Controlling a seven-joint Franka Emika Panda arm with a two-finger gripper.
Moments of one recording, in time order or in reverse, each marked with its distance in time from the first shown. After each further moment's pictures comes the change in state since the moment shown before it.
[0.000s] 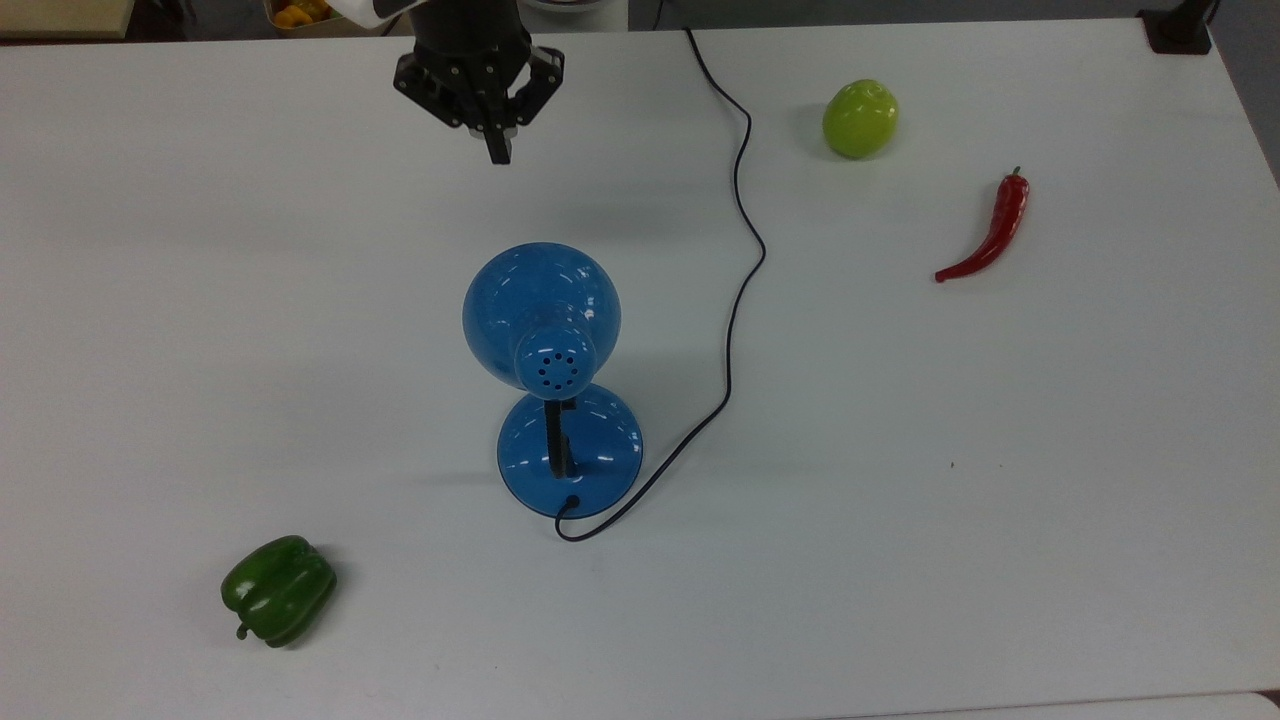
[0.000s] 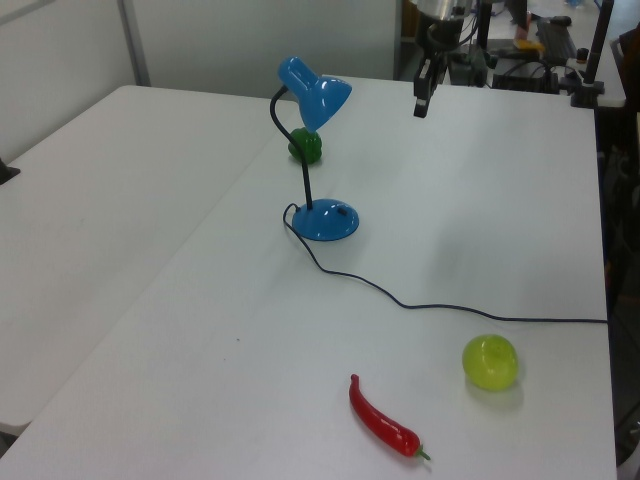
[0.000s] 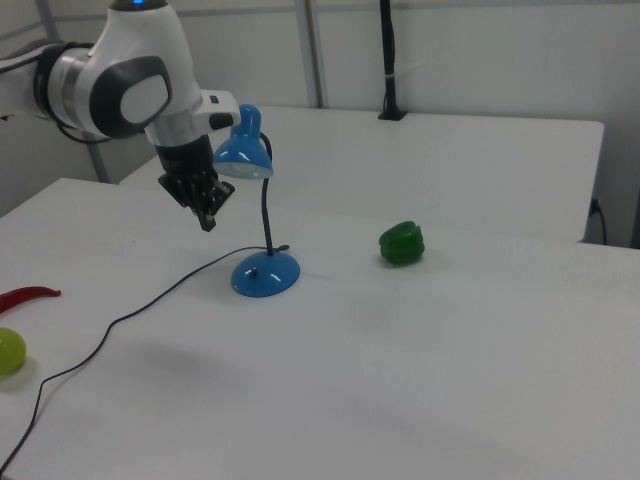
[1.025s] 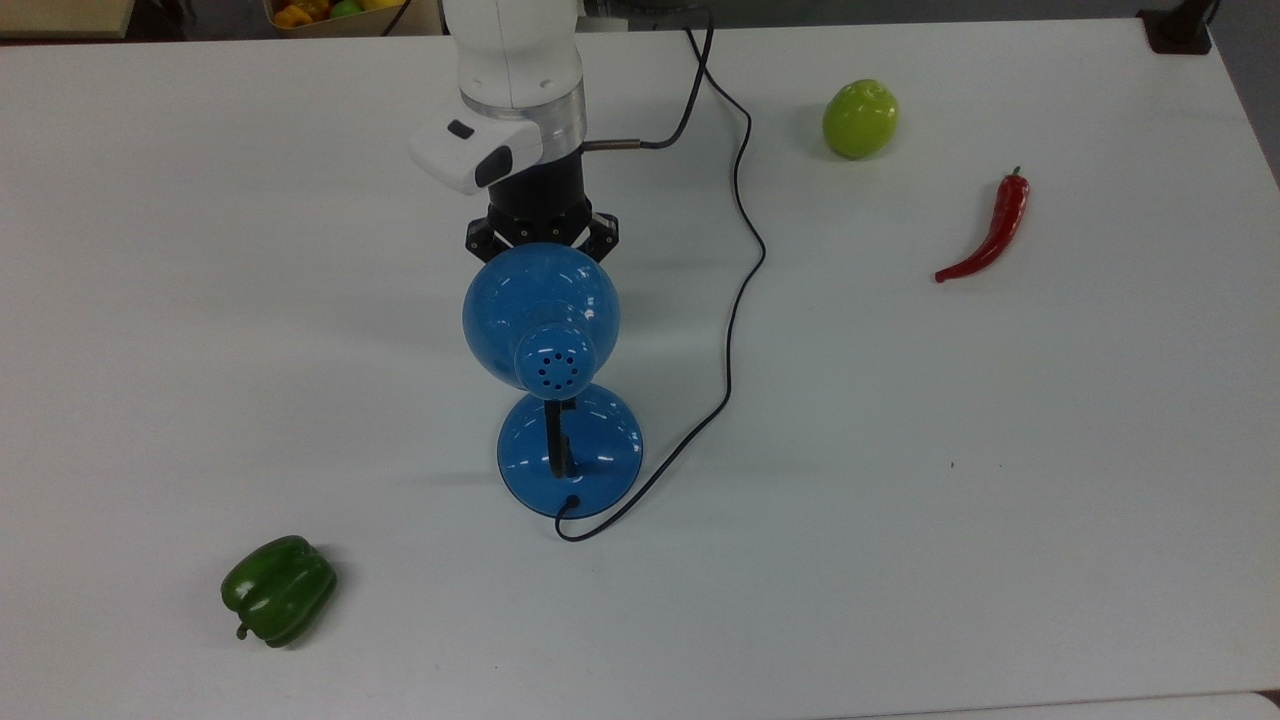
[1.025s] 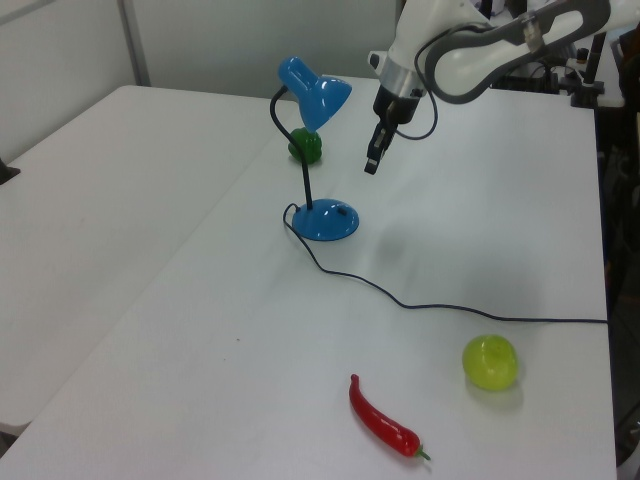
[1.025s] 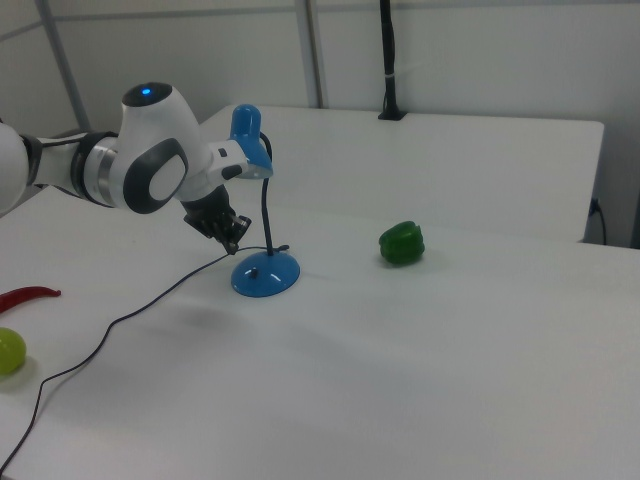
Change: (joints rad) arm 0.045 0.191 0.032 -0.095 0.002 0.470 -0.001
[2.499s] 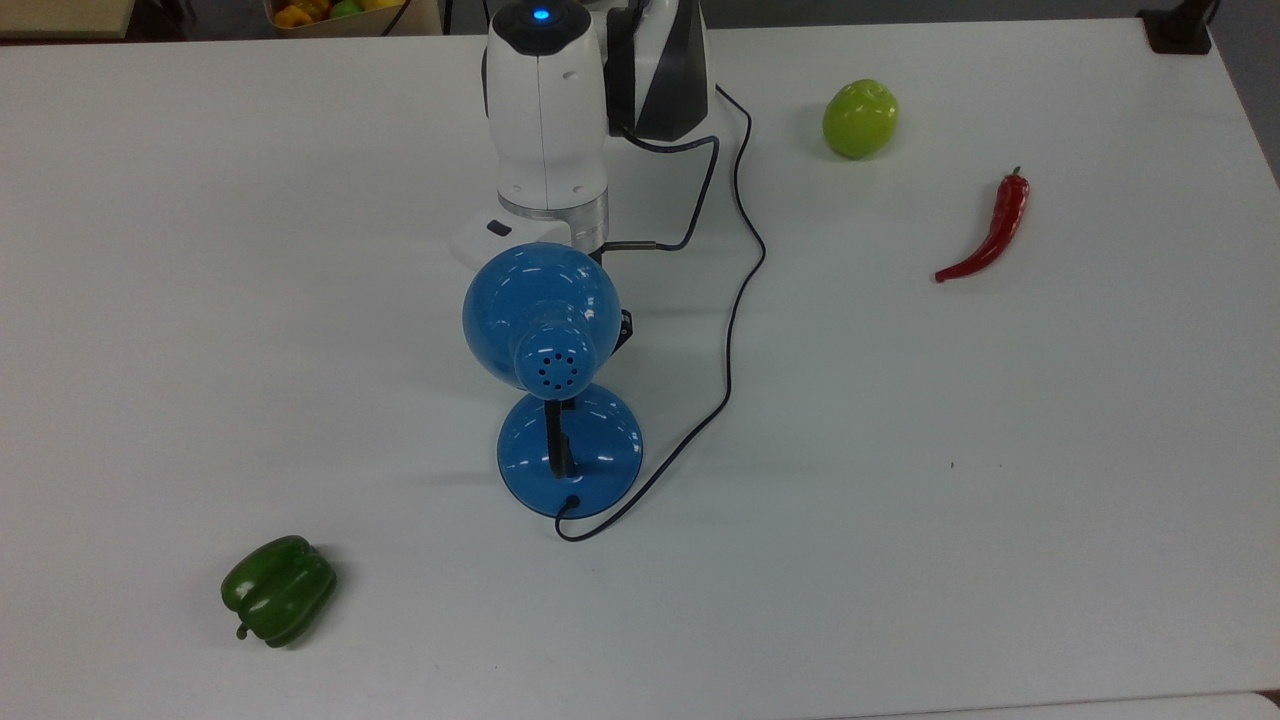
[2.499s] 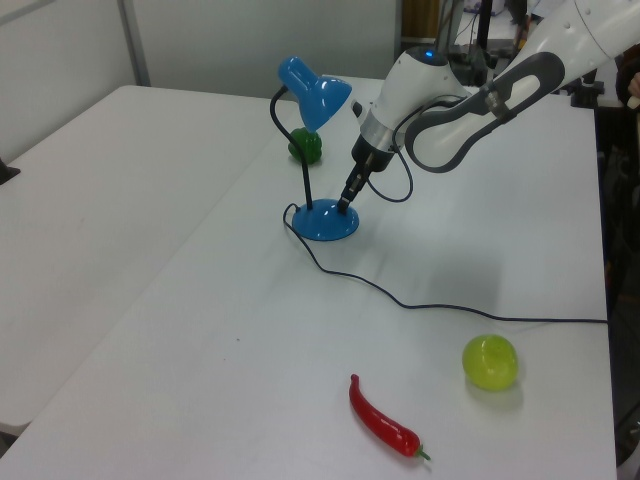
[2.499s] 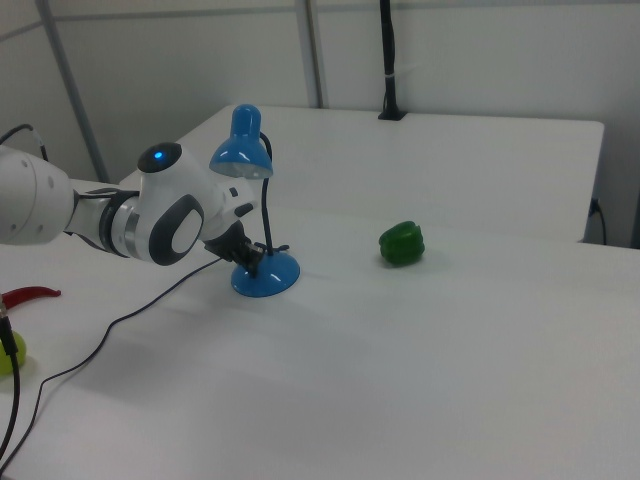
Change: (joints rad) arm 0.000 0.195 0.025 0.001 0.000 0.330 0.003
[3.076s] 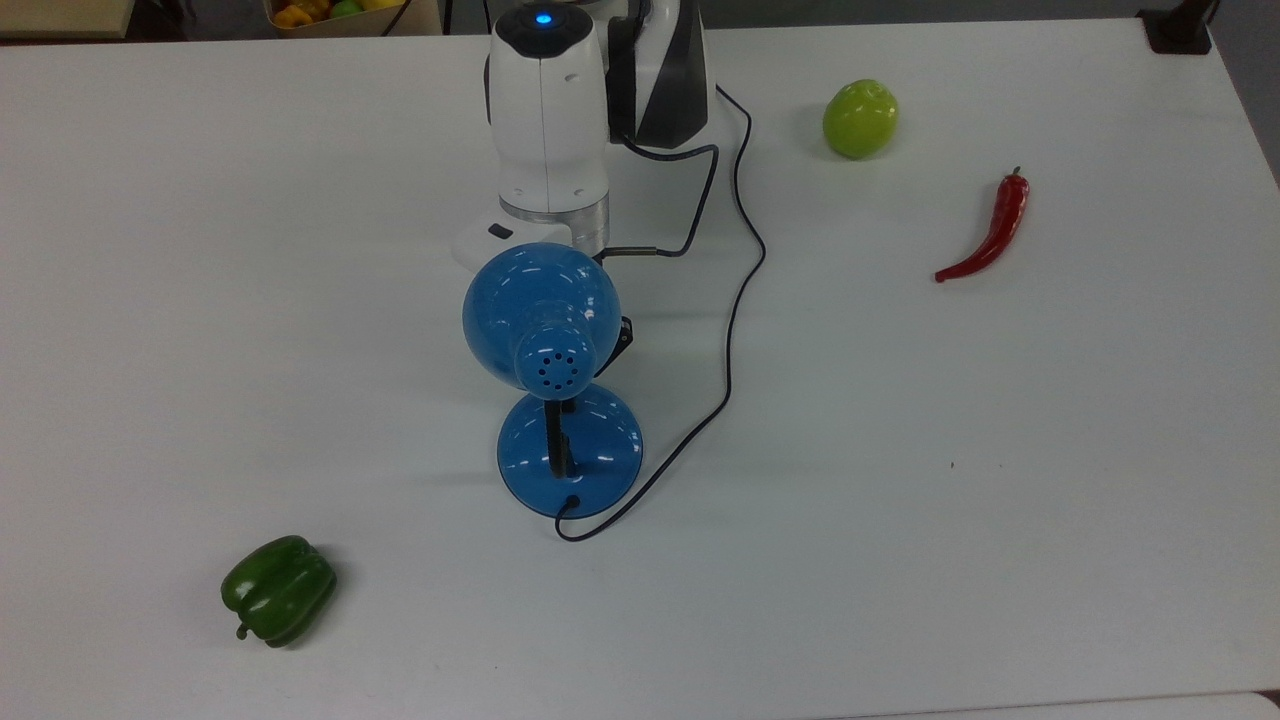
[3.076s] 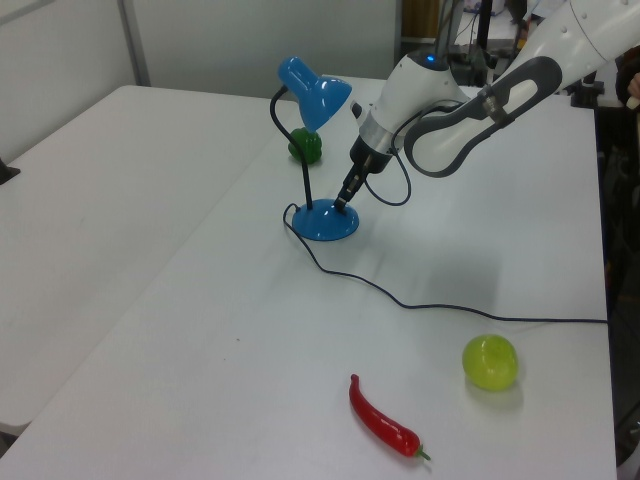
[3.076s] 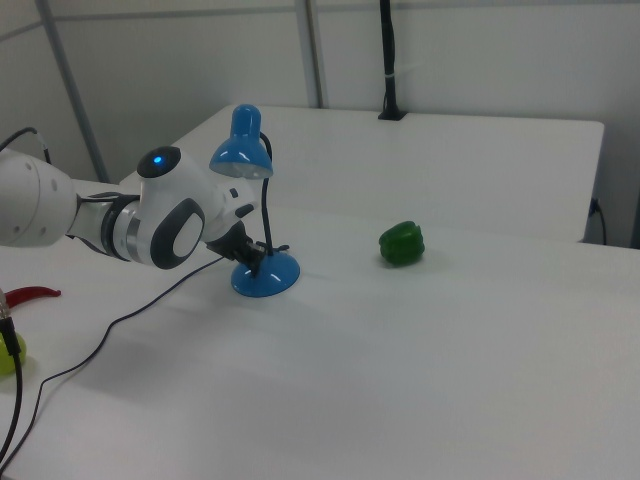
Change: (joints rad) arm 0.000 0.015 0.001 0.000 0.000 0.050 0.000
